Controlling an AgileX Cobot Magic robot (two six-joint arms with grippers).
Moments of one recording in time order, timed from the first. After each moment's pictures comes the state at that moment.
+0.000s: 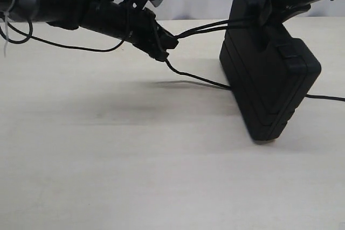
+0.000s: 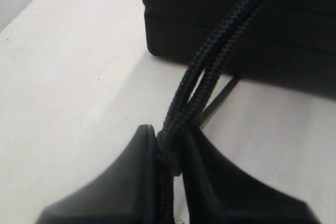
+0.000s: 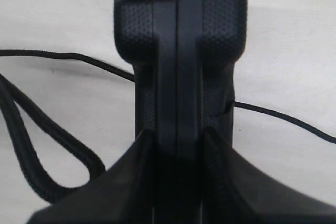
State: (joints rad) left arm -0.37 2.12 -1.48 -1.27 0.60 1.68; right arm 0.12 1.89 -1.77 0.11 1.21 0.00
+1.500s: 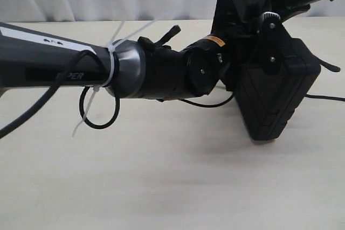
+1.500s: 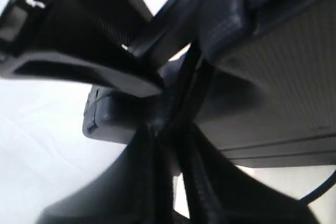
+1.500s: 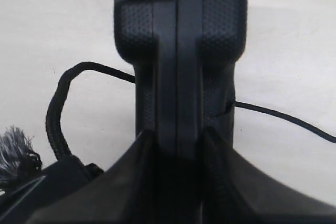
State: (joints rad) left arm -0.94 2.10 -1.42 -0.78 -0.43 1.78; right arm 0.12 1.89 -1.77 0.12 1.21 0.00
